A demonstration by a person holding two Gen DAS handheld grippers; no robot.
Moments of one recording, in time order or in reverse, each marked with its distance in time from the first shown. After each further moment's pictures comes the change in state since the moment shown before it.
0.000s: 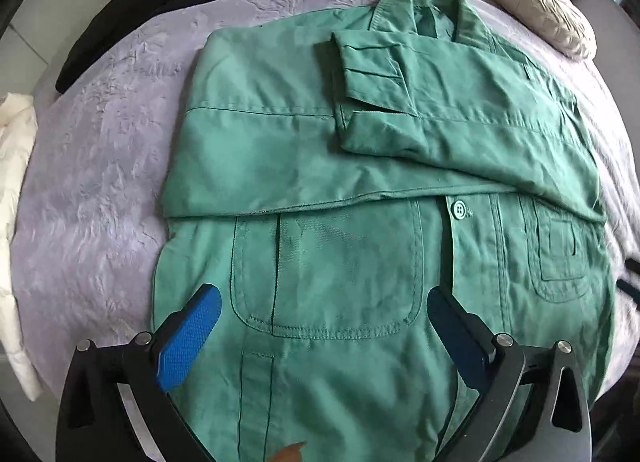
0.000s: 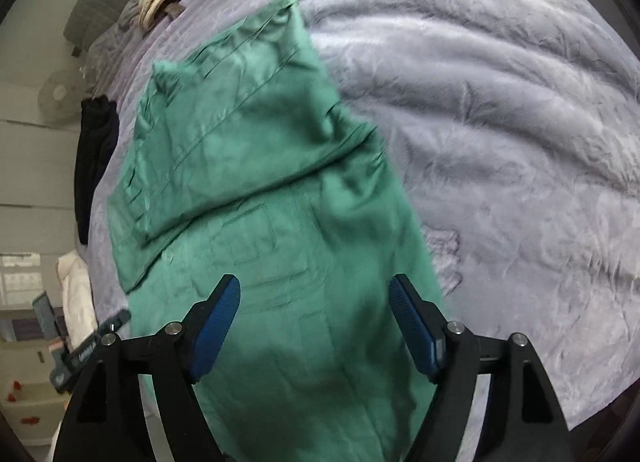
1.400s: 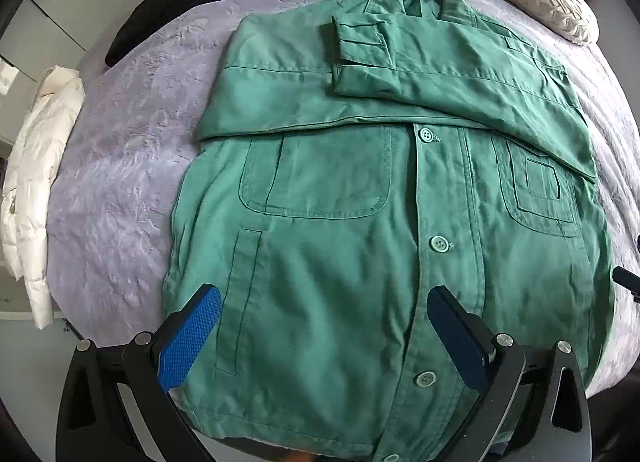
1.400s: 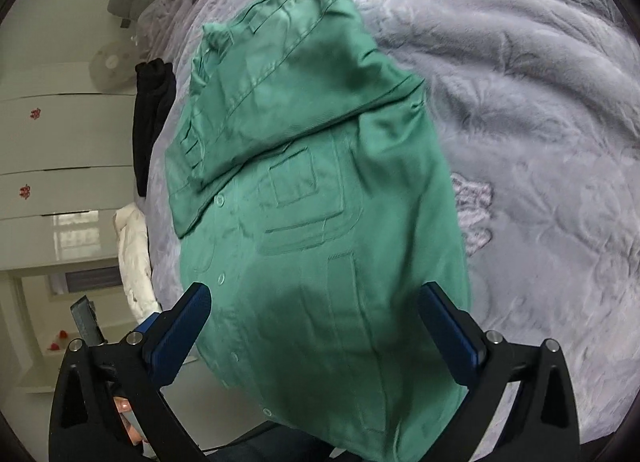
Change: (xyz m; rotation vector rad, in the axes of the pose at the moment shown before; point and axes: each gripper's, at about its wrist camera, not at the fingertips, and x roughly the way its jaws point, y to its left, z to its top) left arm -0.055 -0.052 -0.078 -0.057 0.011 0.100; right arm -0.002 -0.015 -0.020 -0.071 0.187 0.261
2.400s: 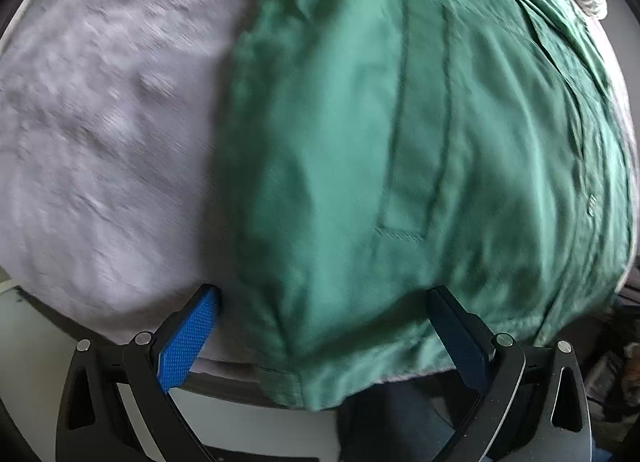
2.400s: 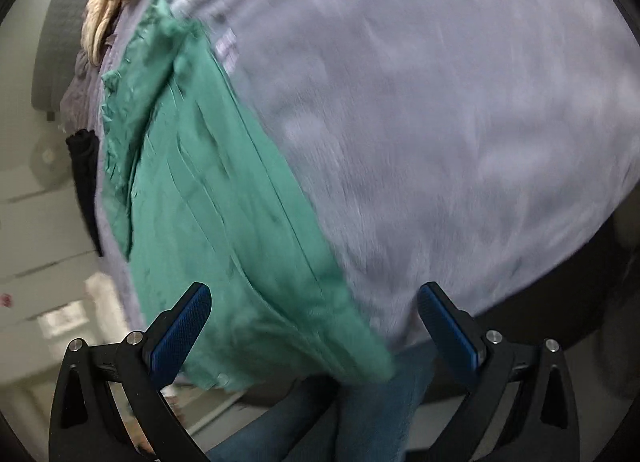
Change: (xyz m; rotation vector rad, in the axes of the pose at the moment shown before) left arm 0.101 0.141 -0.099 -0.011 0.293 -0.263; right arm -0.009 -0.095 -0.161 0.405 -0.101 -0.075
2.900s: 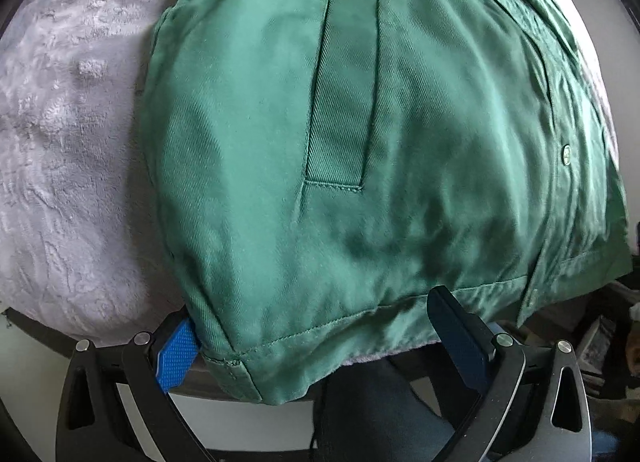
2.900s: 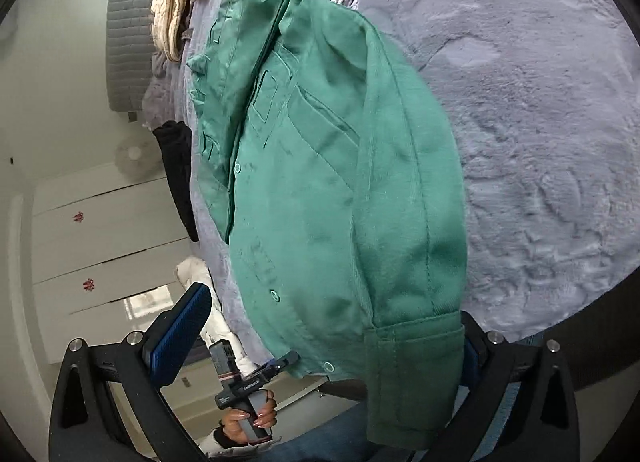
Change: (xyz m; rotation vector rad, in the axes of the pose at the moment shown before) left arm 0.021 -0.034 -0.011 0.077 0.039 -0.083; right arm 0.018 0.048 -0.024 -0.022 0.014 0.332
